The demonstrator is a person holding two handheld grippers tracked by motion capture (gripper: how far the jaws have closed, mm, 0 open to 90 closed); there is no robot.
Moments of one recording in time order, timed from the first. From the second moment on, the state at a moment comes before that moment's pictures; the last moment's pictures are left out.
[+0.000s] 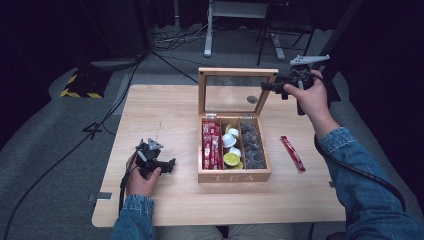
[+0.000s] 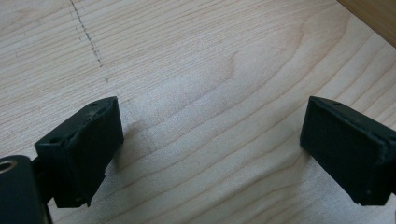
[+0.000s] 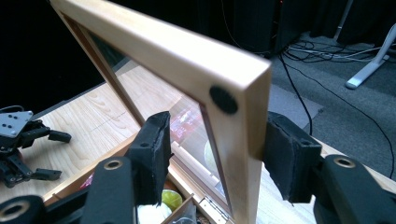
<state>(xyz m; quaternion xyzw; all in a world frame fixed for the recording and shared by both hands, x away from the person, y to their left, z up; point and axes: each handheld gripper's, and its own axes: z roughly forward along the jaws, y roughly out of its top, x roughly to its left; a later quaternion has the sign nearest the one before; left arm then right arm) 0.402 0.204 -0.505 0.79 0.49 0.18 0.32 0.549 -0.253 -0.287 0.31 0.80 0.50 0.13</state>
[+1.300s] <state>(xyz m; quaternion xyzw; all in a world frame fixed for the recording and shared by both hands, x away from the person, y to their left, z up) 0.402 0.204 -0.505 0.79 0.49 0.18 0.32 0.463 -0.261 -0.307 0.27 0.84 0.45 0.13</state>
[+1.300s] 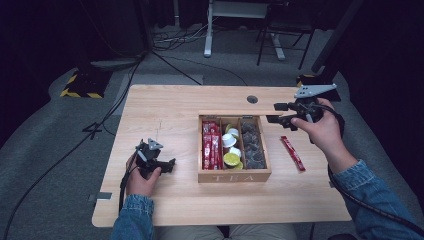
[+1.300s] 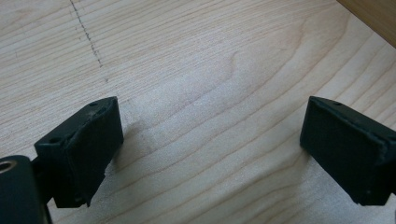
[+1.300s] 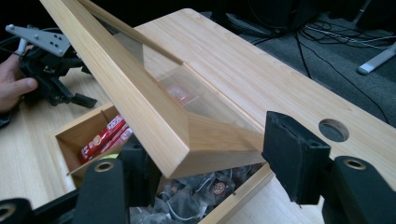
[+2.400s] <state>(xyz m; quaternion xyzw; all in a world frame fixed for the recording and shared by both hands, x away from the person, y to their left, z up) 0.401 0.203 -0.505 0.79 0.50 0.18 0.31 0.400 -0.272 -0.369 0.28 0.83 0.46 0.13</state>
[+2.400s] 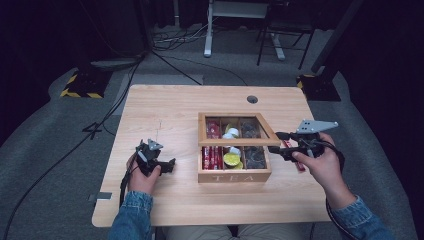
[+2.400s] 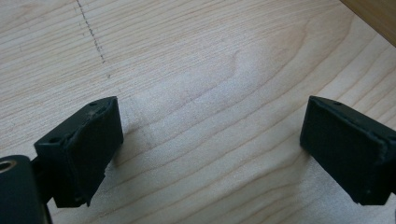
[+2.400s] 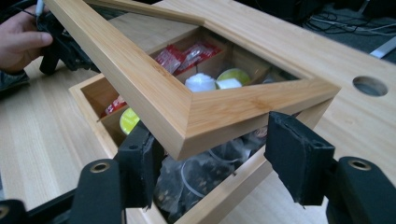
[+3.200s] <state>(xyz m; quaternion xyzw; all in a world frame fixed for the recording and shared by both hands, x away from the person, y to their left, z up) 0.401 0.202 -0.505 0.79 0.50 0.18 0.31 0.382 -0.273 -0.416 0.30 0.83 0.46 0.11</state>
